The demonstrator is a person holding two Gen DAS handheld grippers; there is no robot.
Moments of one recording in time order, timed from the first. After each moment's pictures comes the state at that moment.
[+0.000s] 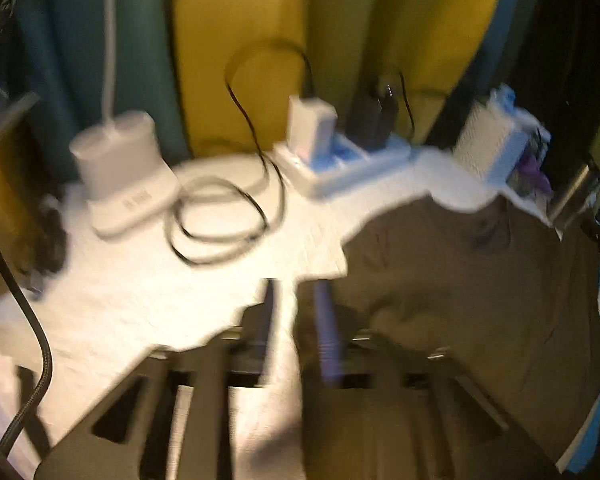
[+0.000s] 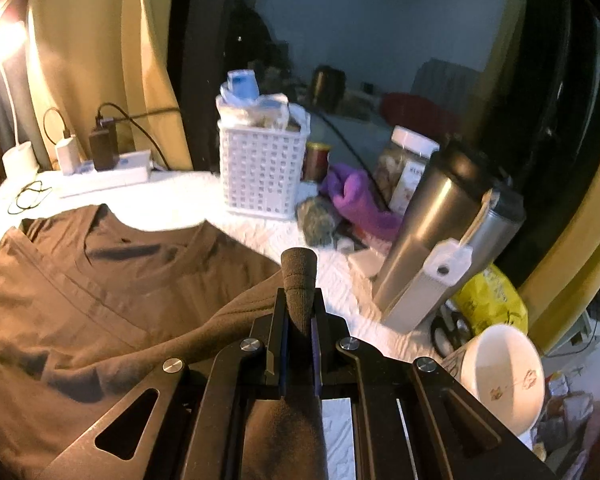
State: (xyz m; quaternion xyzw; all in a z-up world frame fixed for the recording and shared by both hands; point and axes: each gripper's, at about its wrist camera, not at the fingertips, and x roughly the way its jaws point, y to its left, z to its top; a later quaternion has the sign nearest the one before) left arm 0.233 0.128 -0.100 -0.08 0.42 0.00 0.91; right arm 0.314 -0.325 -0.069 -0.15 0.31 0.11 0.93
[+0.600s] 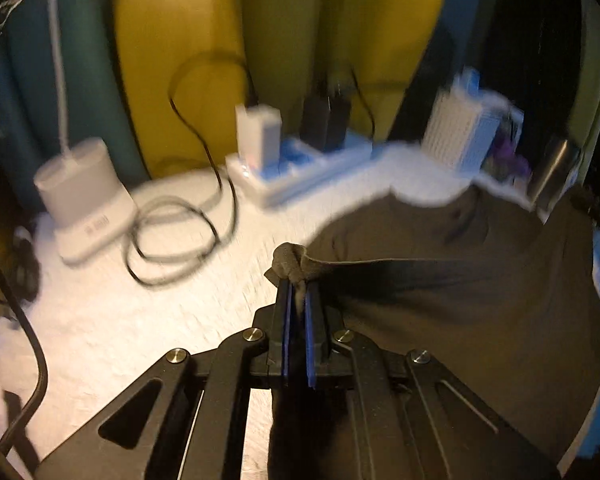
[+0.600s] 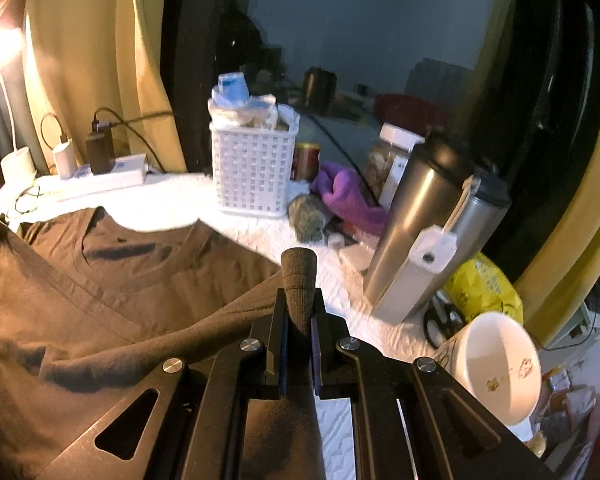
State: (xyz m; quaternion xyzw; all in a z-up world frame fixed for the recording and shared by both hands) left arm 0.233 0.103 -0.083 -0.04 0.38 -0.03 0.92; right arm 0.304 -0.332 -0.058 -0.14 0.28 0.11 0.94
